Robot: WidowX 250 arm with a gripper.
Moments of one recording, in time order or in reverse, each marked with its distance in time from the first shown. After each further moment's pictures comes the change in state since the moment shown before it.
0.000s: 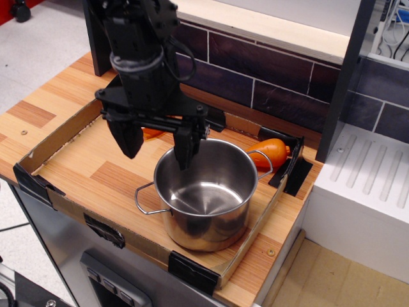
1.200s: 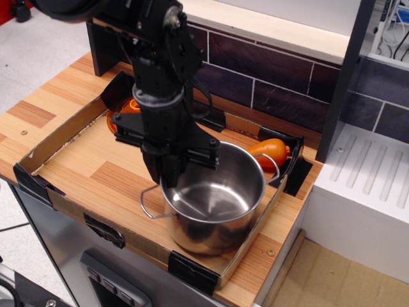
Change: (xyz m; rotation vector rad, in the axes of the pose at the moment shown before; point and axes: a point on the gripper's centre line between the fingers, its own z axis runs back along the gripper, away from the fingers) arm -0.005 -0.006 -0.020 0.082 -0.010 -0.036
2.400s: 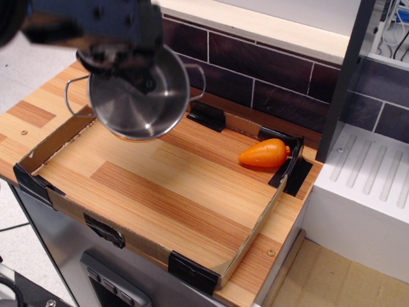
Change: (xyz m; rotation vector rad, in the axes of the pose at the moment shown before) arm 0.043 0.074 0.067 0.589 -0.581 -0.164
